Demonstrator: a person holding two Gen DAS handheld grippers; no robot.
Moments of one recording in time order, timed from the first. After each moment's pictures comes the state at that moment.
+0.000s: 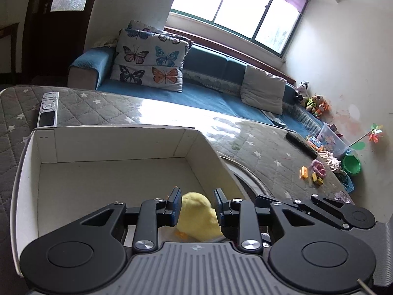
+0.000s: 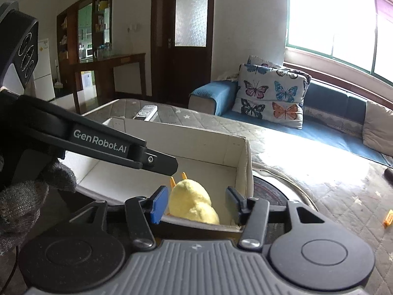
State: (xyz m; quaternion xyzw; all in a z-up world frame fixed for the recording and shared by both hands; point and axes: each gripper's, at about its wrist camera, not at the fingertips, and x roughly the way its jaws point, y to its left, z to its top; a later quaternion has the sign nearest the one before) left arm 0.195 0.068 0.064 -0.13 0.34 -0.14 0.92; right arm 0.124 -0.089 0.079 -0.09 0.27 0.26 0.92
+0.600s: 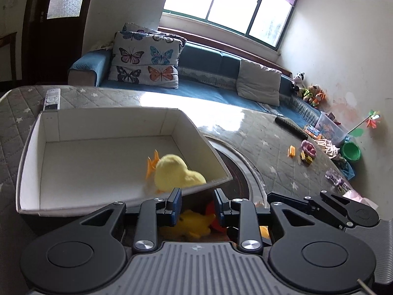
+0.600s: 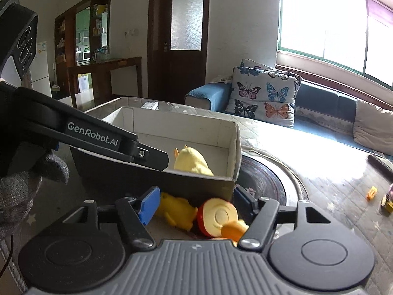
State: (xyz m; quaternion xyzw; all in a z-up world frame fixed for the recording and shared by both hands) left arm 0.135 0.036 0.063 -0.10 0.35 -0.13 0.92; right arm 0.062 -0.128 0.077 -0.08 0.27 0.24 0.93
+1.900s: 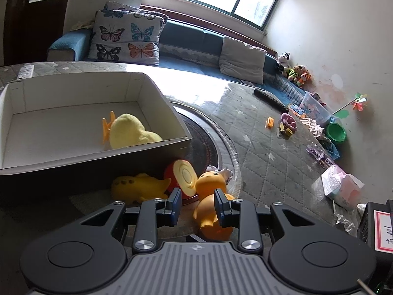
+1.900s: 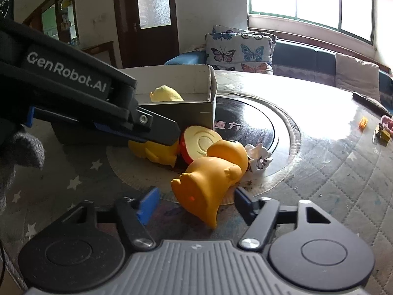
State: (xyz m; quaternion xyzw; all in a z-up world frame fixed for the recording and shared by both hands) left arm 0.127 -0.011 0.039 -0.11 0.39 -0.18 0.90; right arm 0.052 -0.150 0.017 -0.03 0.34 0.18 0.92
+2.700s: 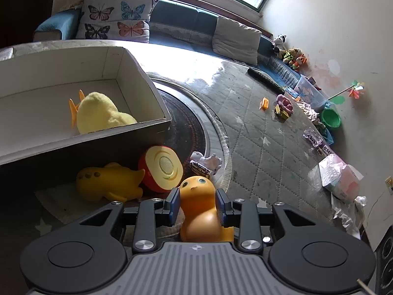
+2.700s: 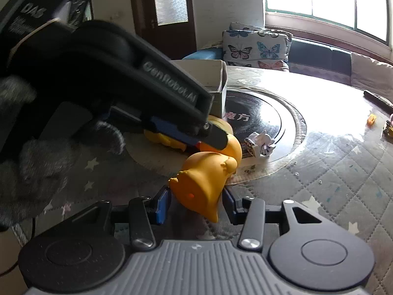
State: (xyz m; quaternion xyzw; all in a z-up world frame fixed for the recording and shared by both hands) left arm 0.152 -0.036 0.019 -0.11 0.44 -0.21 0.87; right arm 0.032 -0.169 0.018 -0.04 0.35 0.23 0.91
